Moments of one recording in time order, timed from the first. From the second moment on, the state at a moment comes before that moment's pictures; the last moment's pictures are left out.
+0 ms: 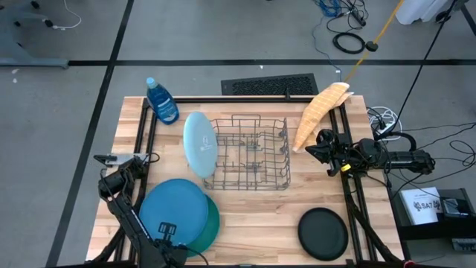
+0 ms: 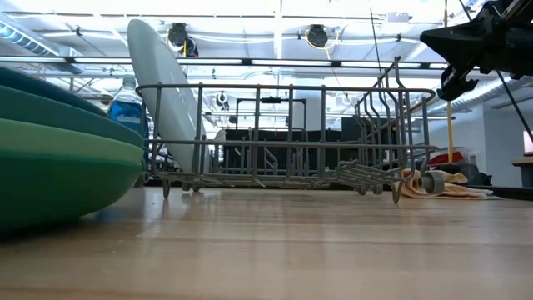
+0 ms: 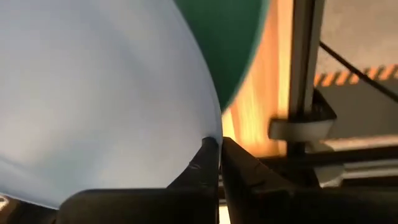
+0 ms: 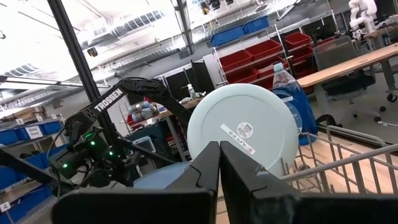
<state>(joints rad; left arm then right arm) -0.98 2.08 1.75 -1.48 0.20 -0.75 0.00 0.01 0.01 0.27 0.08 0.38</state>
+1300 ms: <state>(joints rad) -0.93 2.08 1.70 -1.34 0.04 -0.88 0.00 0.01 0.01 0.25 0.08 0.41</state>
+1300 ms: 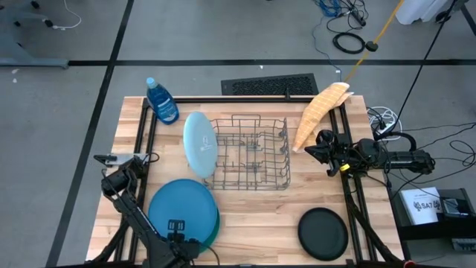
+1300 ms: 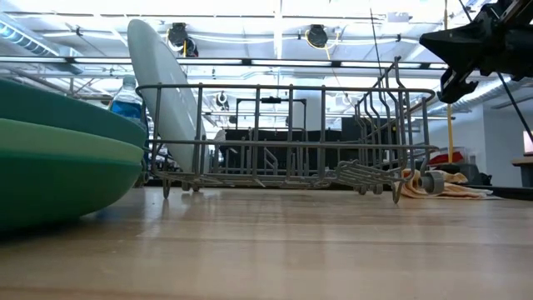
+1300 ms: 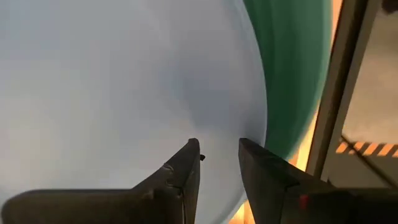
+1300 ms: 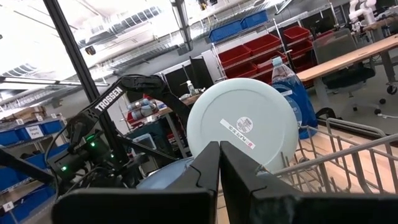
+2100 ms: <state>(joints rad) -0.95 2.08 1.67 -1.24 -0.06 -0.91 0.00 0.01 0.01 0.23 0.08 0.42</state>
